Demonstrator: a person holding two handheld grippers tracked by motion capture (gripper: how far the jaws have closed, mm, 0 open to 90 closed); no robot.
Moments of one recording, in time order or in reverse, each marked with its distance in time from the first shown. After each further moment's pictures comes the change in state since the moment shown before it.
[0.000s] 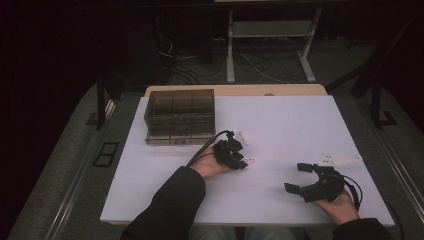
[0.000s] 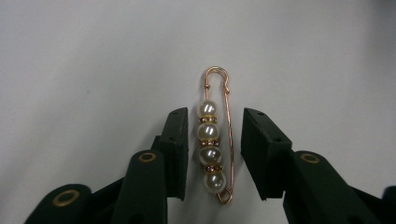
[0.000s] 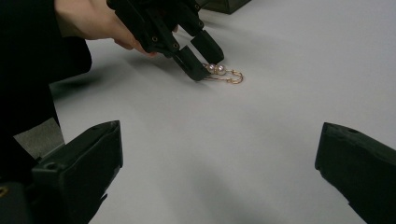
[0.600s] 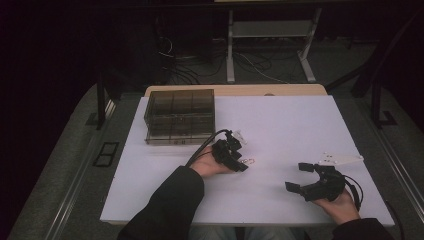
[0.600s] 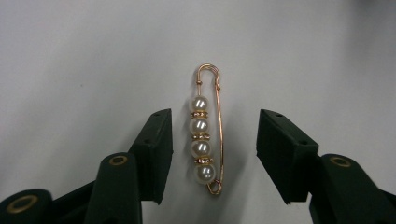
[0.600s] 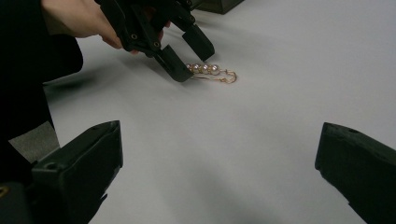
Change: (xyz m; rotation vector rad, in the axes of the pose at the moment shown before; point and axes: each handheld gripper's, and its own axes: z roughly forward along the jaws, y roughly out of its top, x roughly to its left) left arm 0.001 0.000 -0.005 0.003 -0.044 -0.046; right arm -0.002 0.000 -0.001 -0.002 -0.018 0.019
